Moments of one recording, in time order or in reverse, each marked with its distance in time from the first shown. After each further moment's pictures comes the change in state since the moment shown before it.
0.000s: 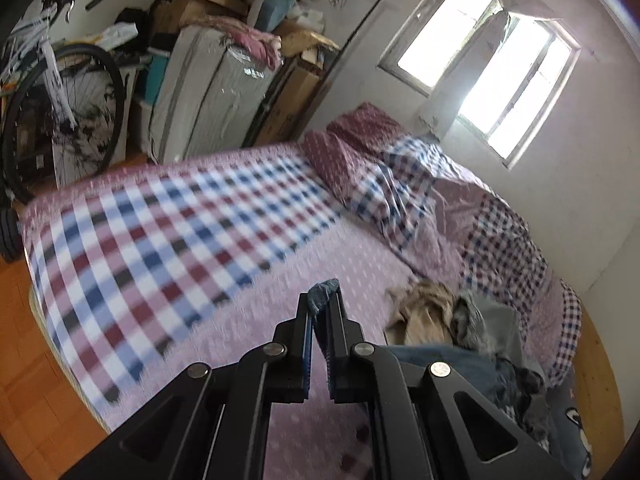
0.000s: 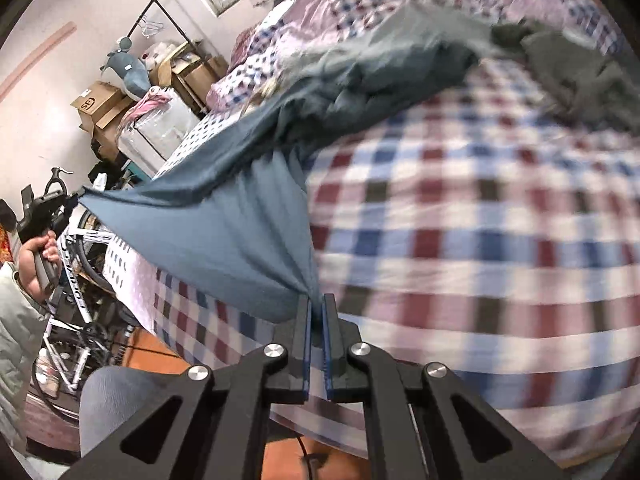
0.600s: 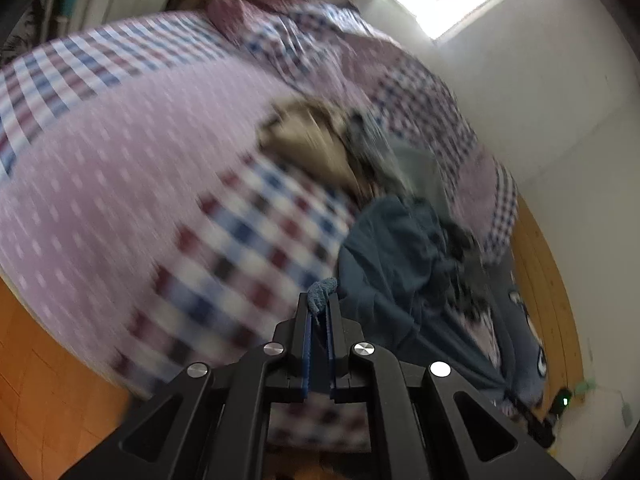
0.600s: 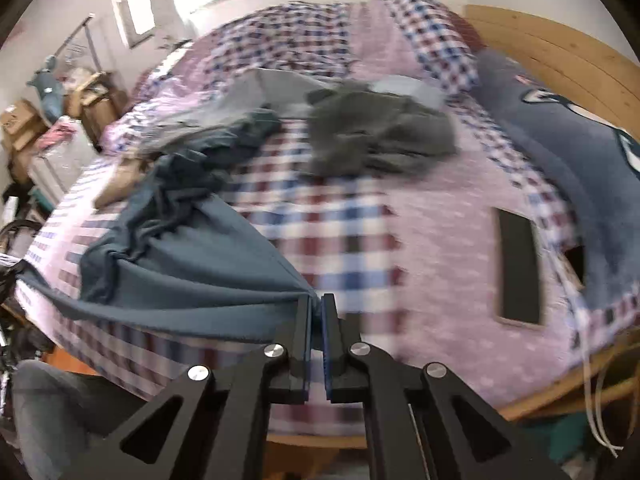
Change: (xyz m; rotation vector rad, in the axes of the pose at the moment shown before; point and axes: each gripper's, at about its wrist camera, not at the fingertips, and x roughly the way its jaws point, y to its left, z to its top) left arm -0.026 -0.114 -0.189 0.066 0.433 -0.232; right arm -0.178 -0.158 -0.005 0.042 -0.092 -0.423
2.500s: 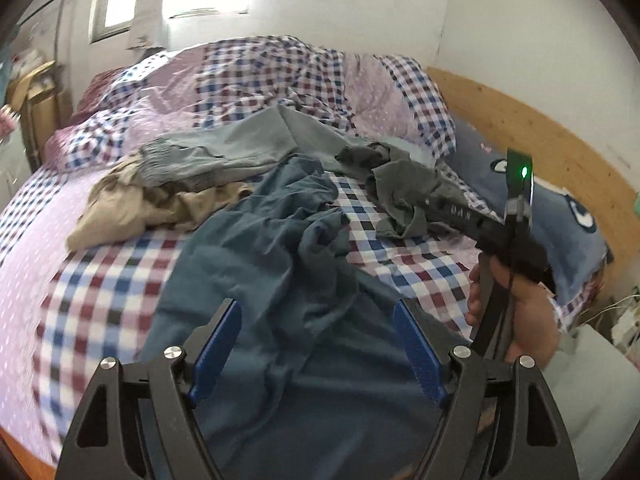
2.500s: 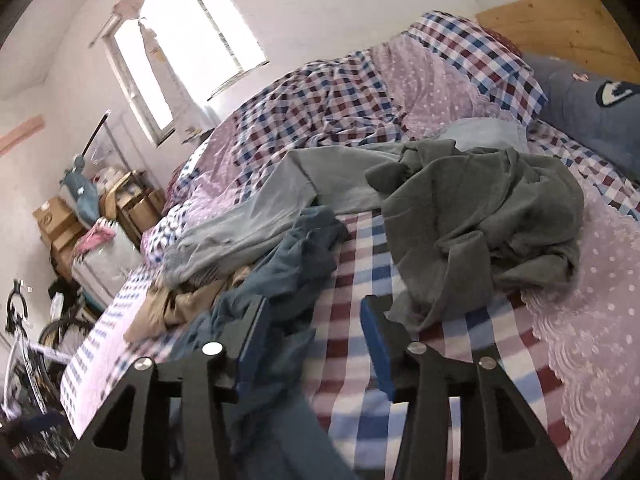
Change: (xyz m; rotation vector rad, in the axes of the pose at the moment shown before) left arm 0.145 -0.273 -0.080 0.681 -0.056 0.096; right arm 0.142 0.041 0.141 0.197 -0.312 0.318
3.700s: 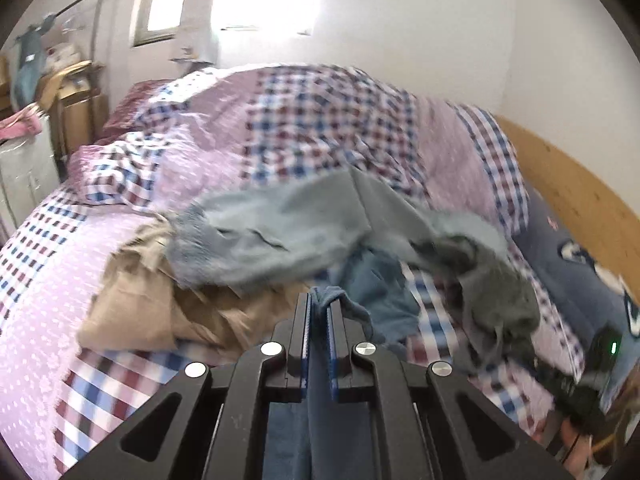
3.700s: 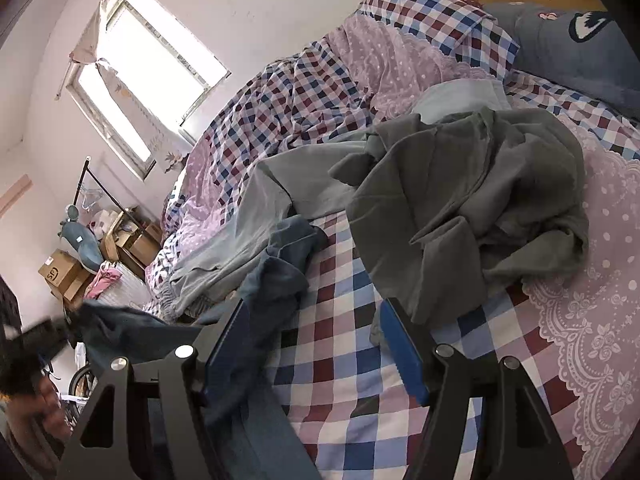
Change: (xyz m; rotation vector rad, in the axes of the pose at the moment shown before) left arm 0.057 0.108 0.159 -0.165 -0.101 0.155; right arm 0.018 -0.047 0.010 0.175 0.033 0.028
